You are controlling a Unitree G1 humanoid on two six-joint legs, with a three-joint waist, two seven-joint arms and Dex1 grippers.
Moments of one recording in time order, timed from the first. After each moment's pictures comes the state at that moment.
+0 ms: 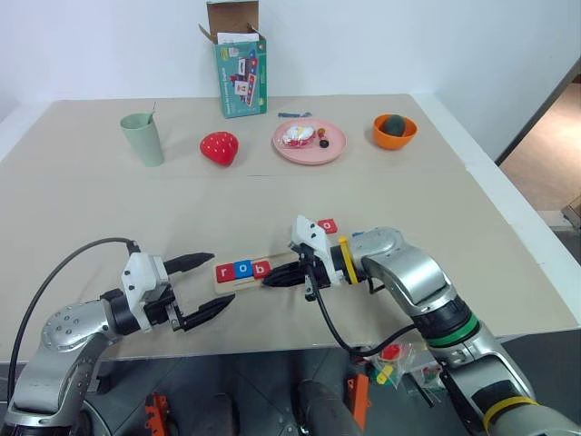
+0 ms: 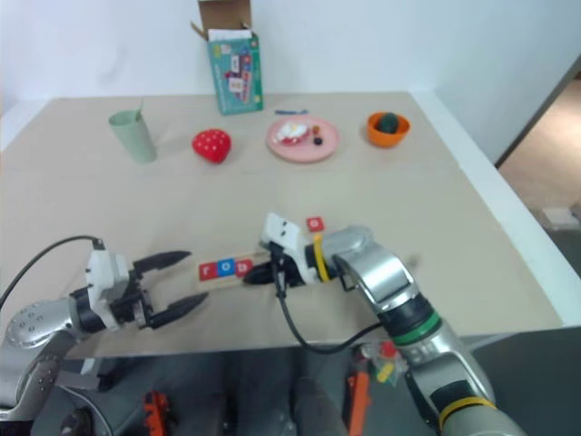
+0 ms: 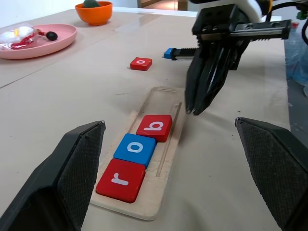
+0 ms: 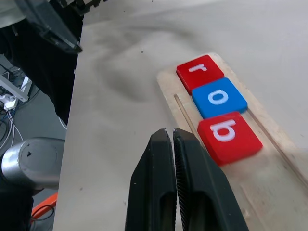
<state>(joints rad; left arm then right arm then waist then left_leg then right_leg) 0.07 0.61 0.15 -0.36 -0.52 0.16 -0.99 -0.68 -0.44 0.41 -0.09 0.27 0.75 1.12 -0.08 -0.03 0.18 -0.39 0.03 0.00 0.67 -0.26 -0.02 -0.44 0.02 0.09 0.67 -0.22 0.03</state>
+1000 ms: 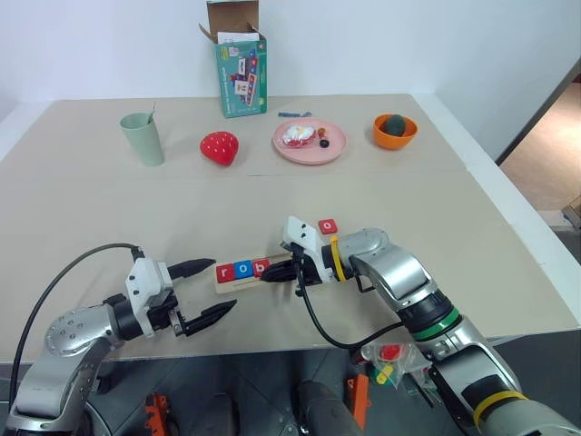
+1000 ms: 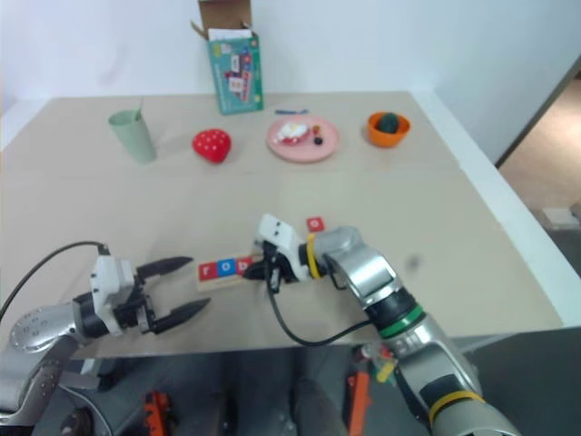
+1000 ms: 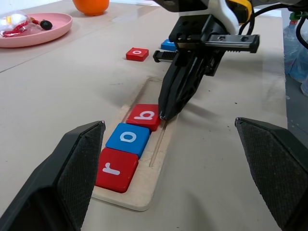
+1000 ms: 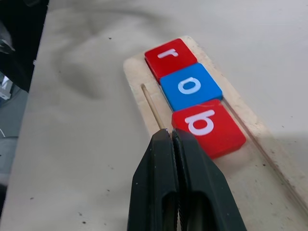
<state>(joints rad) 0.09 0.61 0.13 -0.36 -0.51 0.16 -0.97 -0.72 -0.39 0.43 0.07 0.19 0.64 1.09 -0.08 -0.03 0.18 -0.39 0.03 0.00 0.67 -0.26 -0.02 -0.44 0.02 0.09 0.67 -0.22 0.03</state>
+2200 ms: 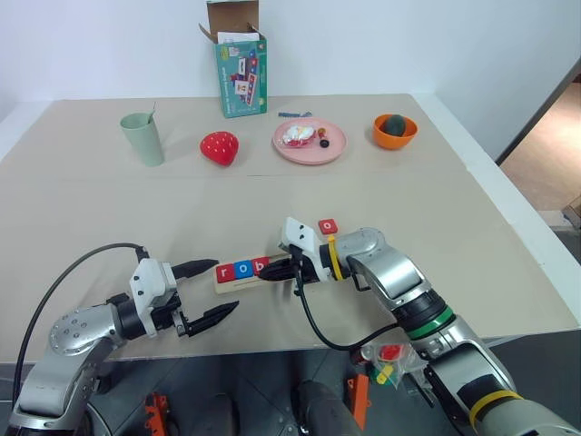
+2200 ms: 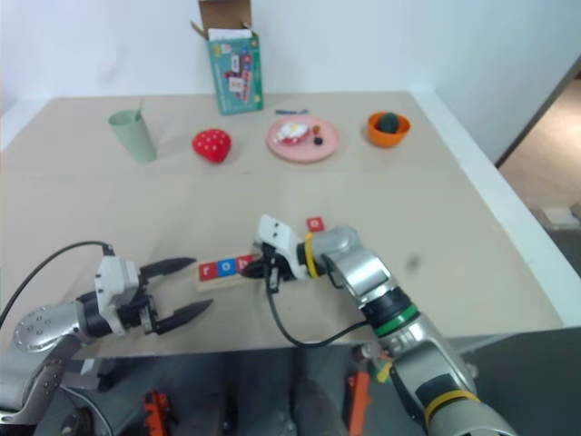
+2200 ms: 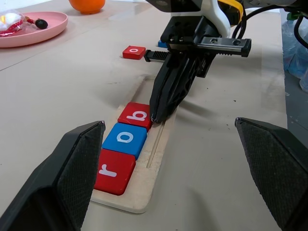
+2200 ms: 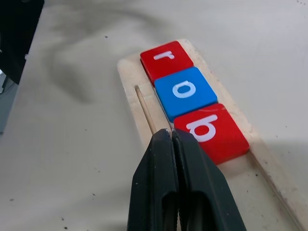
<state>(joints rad) 0.09 0.61 0.11 -0.36 -0.49 0.15 -0.97 -0.72 -0.36 0.43 0.15 0.15 0.53 1.11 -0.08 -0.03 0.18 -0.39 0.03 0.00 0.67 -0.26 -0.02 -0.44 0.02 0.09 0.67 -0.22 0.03</state>
